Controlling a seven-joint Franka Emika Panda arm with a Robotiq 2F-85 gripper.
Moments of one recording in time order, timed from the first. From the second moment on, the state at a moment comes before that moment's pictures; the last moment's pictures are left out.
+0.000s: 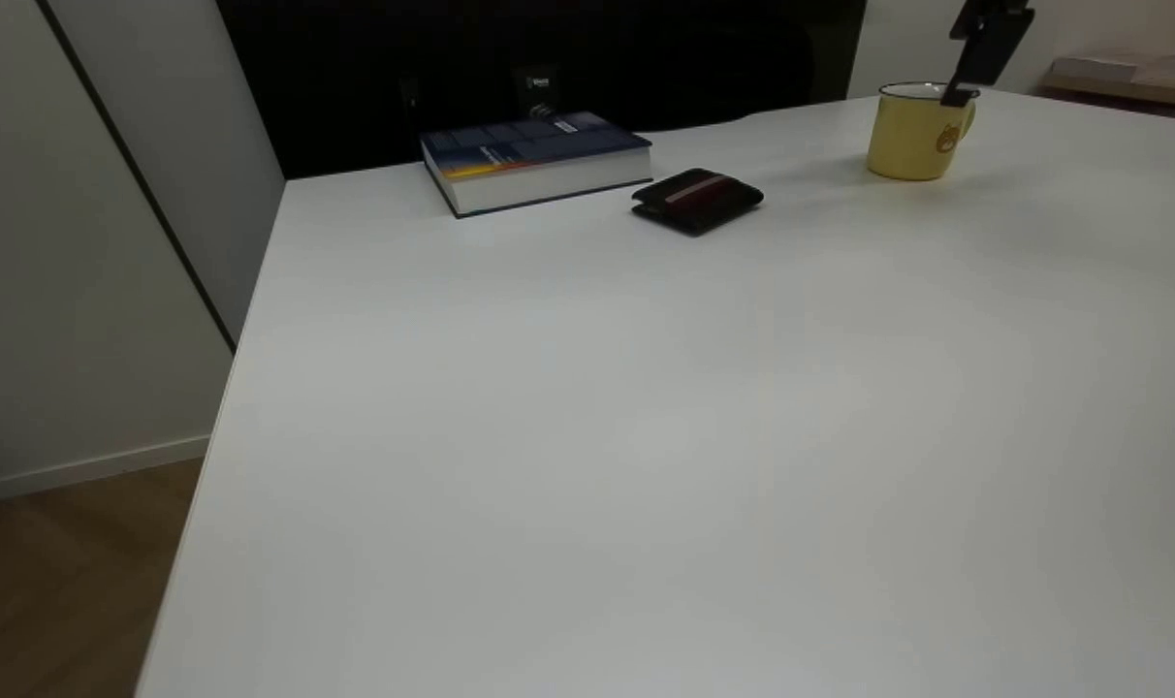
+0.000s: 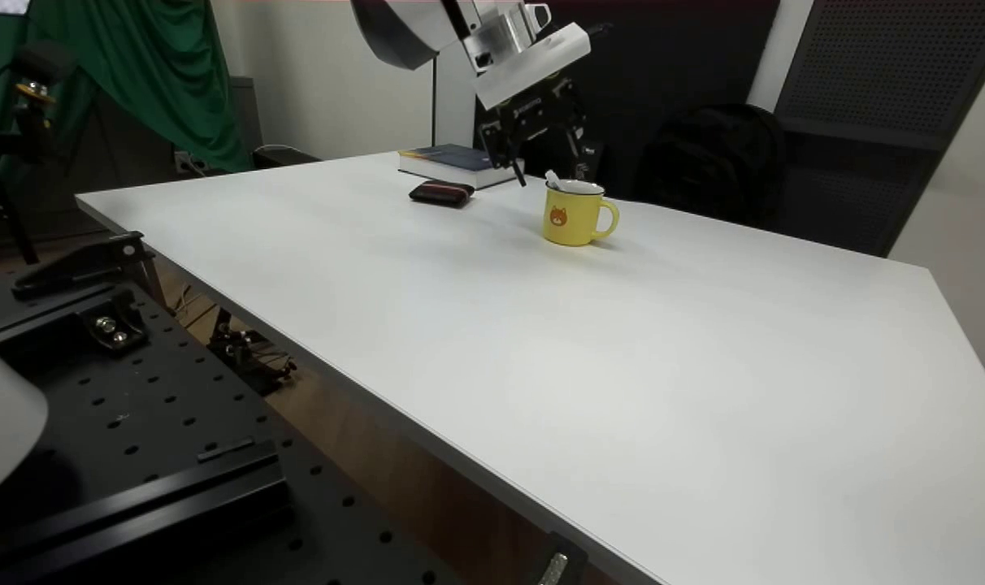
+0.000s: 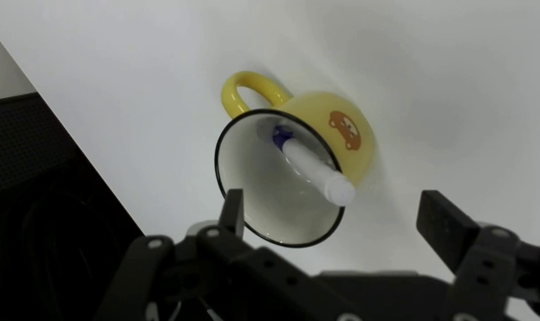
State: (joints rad) arm 0.69 0.61 -0.65 -2.16 -0.51 3.10 -0.11
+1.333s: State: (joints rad) arm 0.70 0.63 -0.68 -2.20 -0.49 3.13 -0.11
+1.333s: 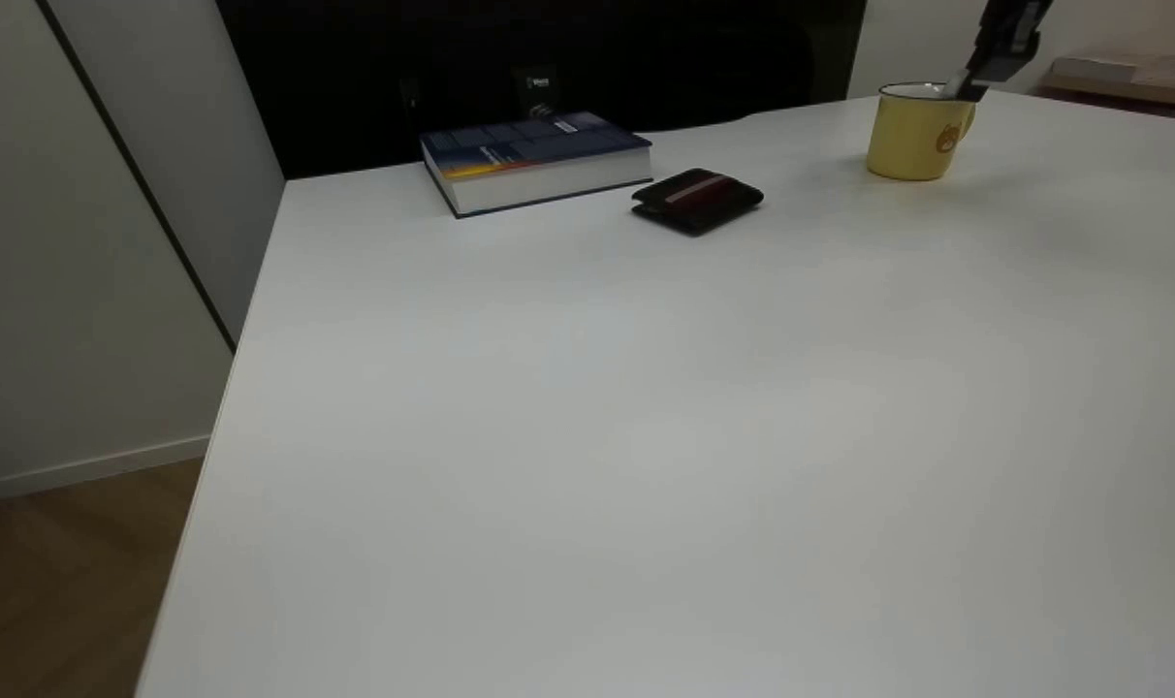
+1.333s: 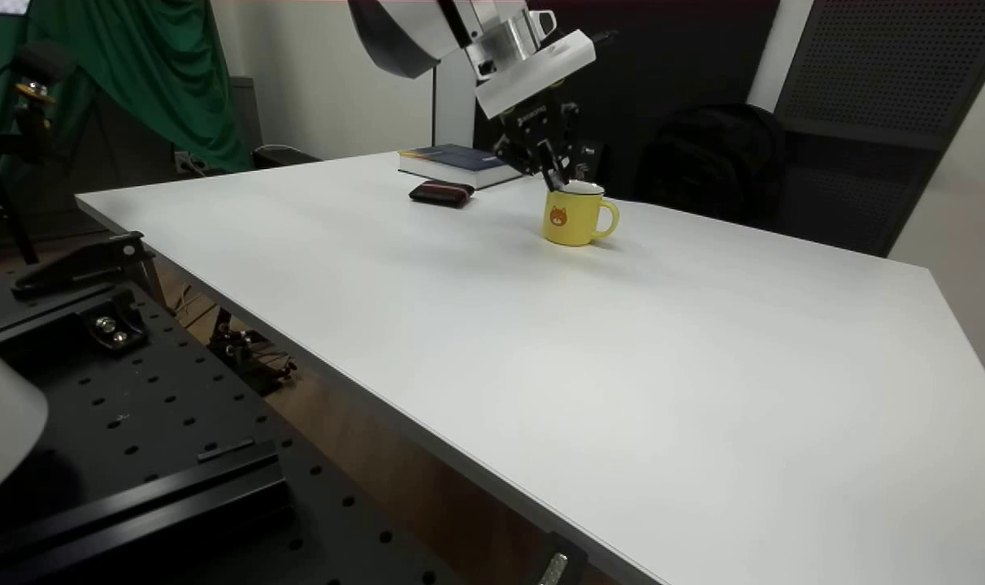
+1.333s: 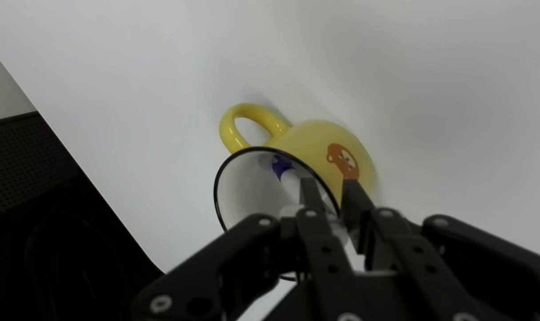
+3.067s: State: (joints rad) arm 0.78 0.64 -0.71 -2.22 -0.37 3.20 -0.12
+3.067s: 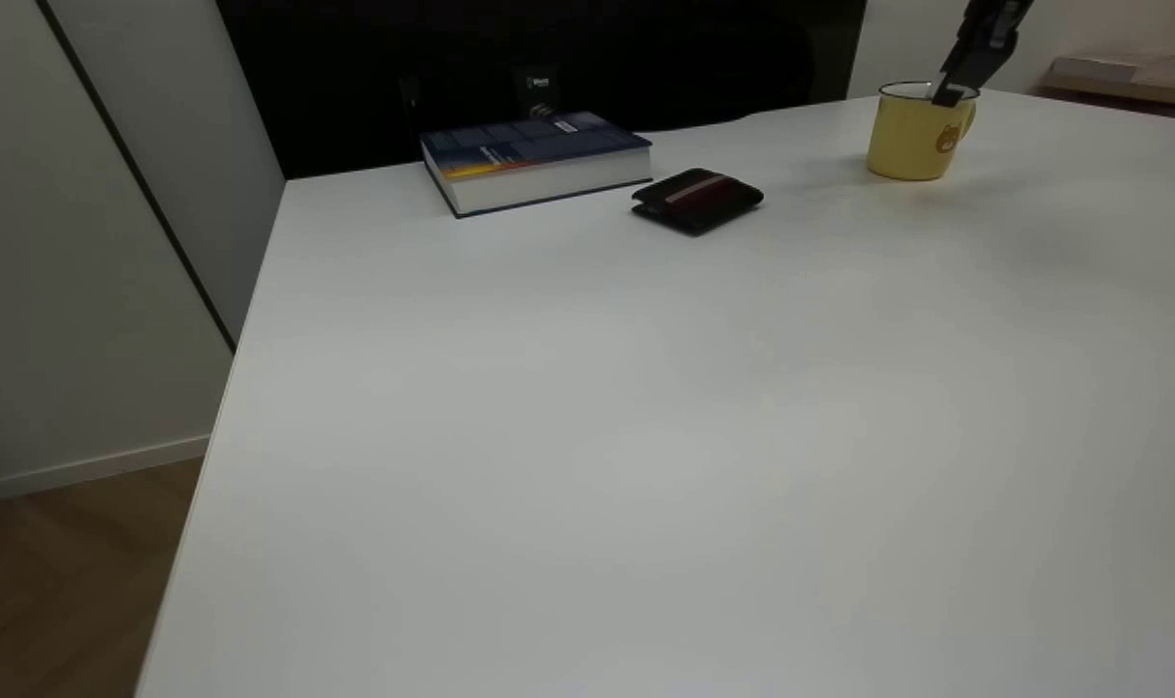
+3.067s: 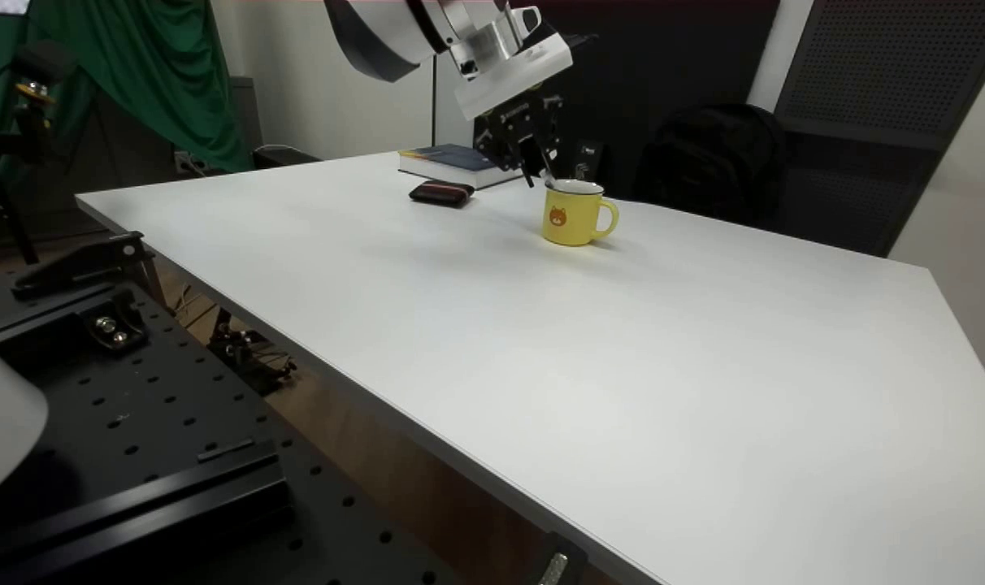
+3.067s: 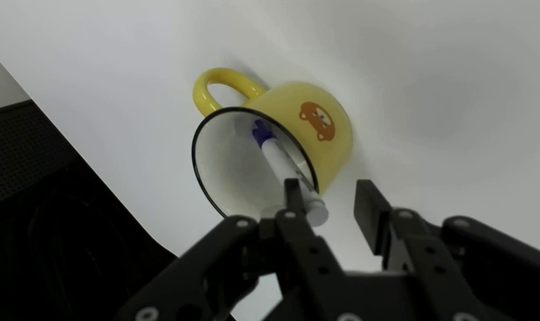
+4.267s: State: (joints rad) arm 0.91 0.60 -0.84 -2.17 -0.29 3.14 -0.12
